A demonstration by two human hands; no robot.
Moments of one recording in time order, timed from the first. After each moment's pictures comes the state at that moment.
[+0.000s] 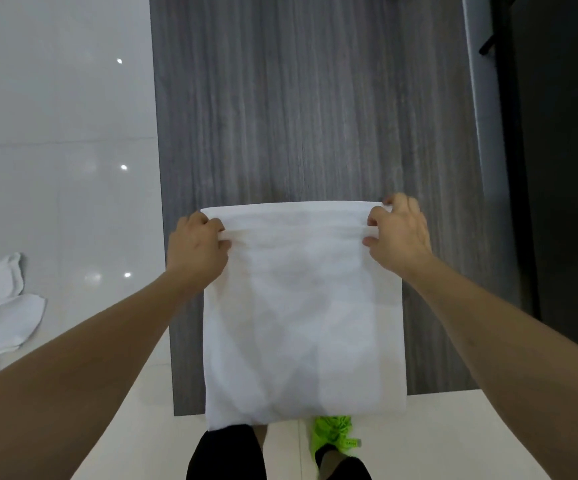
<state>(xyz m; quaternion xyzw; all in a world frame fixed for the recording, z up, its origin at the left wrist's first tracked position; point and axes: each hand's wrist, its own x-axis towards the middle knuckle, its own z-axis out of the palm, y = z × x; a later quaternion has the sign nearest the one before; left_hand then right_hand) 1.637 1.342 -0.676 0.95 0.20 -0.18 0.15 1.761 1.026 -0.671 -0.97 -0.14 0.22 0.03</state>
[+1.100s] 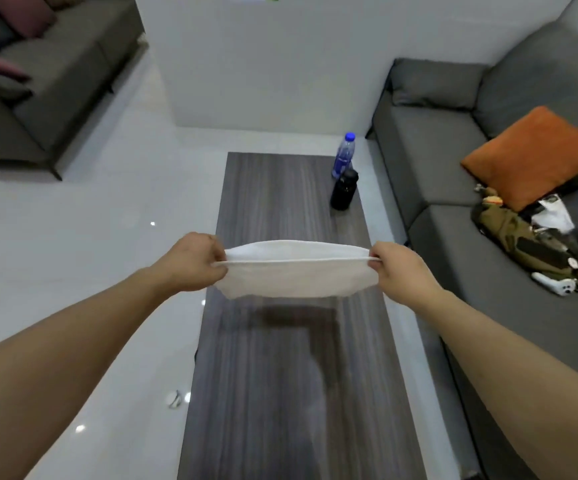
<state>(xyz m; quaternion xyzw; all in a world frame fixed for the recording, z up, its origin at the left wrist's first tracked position) 1.691 1.380 -0.296 0.98 0.06 -0.07 0.16 1.809 1.020 -0.291 -0.97 -0.23 0.08 0.10</state>
